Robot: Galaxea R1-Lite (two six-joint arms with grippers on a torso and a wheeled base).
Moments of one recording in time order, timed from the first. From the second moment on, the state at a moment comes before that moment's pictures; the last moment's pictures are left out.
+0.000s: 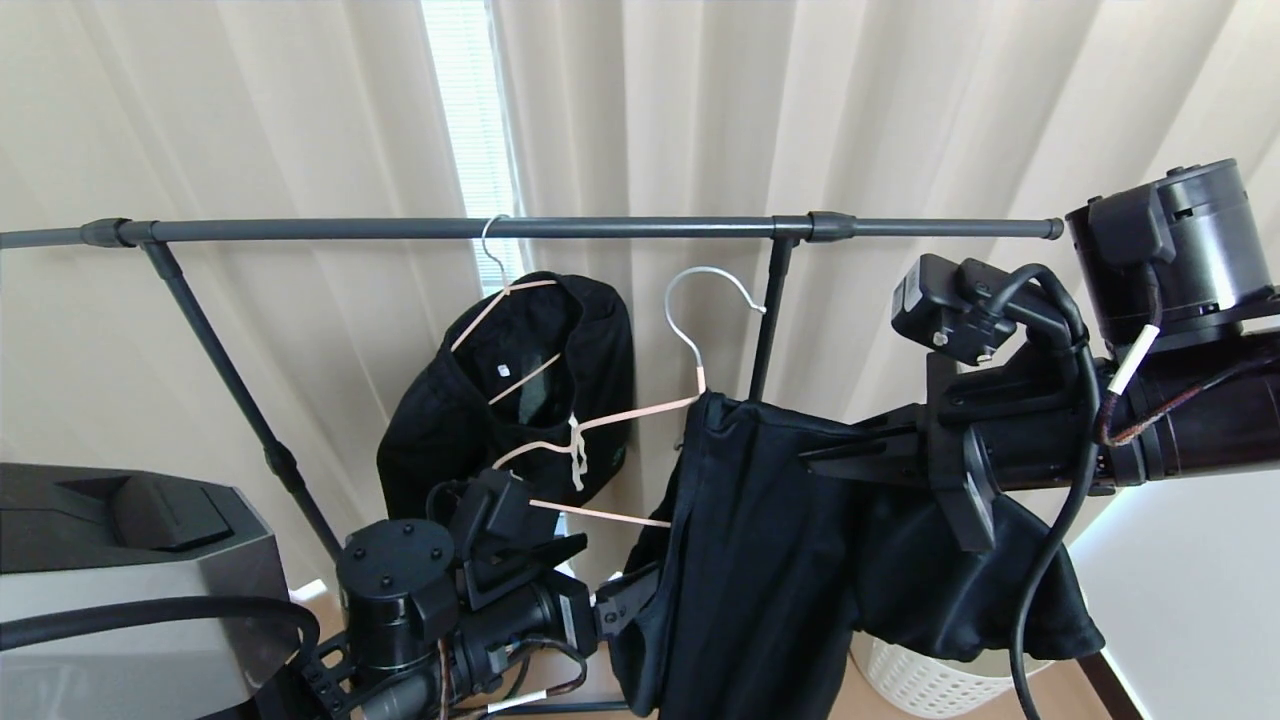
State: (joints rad) left arm -0.65 2.08 -0.32 -1.54 -0.15 -0.36; right arm 0.53 1.55 -1.14 0.23 0.40 -0.41
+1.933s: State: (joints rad) left arm -0.69 2.13 -0.26 -1.57 -0.09 -0.19; right arm 0.49 1.53 -1.15 0.17 0.40 -0.34
